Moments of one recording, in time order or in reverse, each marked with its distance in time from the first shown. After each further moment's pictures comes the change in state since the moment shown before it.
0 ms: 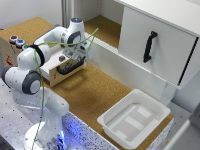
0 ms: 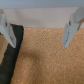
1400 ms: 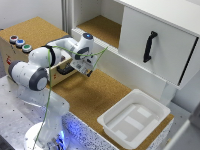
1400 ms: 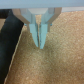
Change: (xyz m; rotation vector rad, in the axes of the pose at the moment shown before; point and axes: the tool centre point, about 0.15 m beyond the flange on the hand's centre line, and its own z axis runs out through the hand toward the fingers) arm 0.024 -0.027 0.086 0.139 -0.040 -0.052
